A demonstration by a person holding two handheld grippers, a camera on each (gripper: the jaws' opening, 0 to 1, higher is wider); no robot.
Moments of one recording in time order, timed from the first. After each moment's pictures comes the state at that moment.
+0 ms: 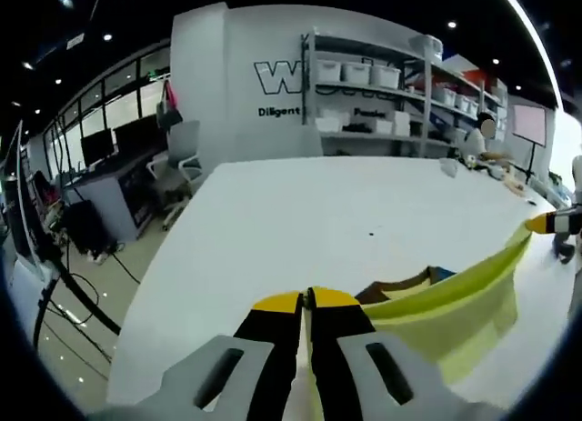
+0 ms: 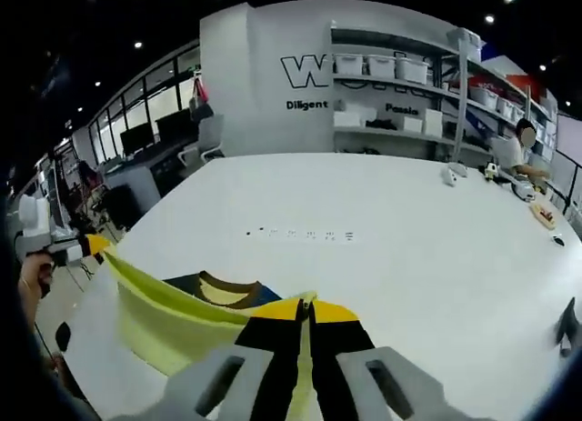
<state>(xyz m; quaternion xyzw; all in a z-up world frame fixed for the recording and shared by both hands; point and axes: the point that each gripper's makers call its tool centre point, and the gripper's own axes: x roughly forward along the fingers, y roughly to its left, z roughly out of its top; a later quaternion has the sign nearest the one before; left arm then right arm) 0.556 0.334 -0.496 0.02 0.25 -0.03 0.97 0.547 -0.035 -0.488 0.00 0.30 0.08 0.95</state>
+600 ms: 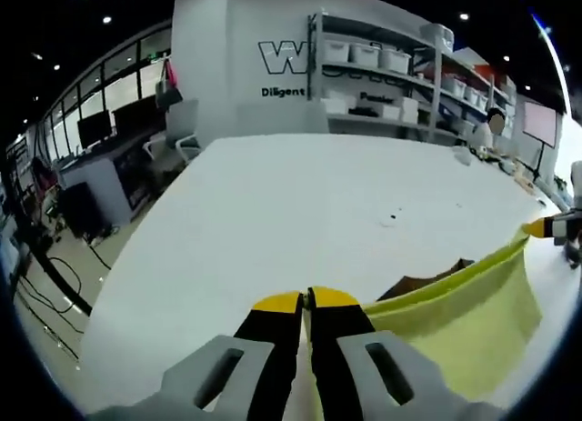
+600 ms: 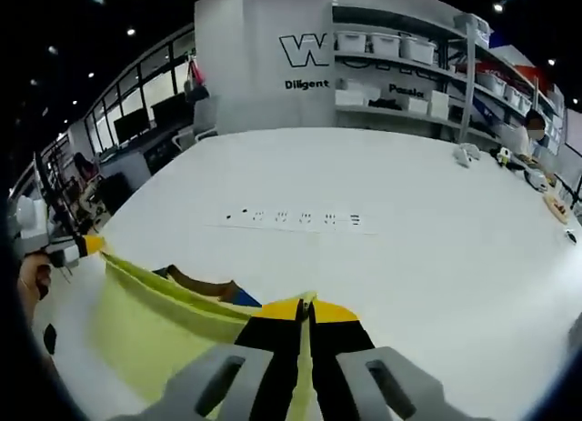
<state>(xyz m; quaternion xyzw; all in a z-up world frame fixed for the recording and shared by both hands) 0.606 0.339 -0.562 -0.01 0.28 -0.02 0.96 0.604 -0.036 -0.556 0.01 0.34 0.08 0.94</state>
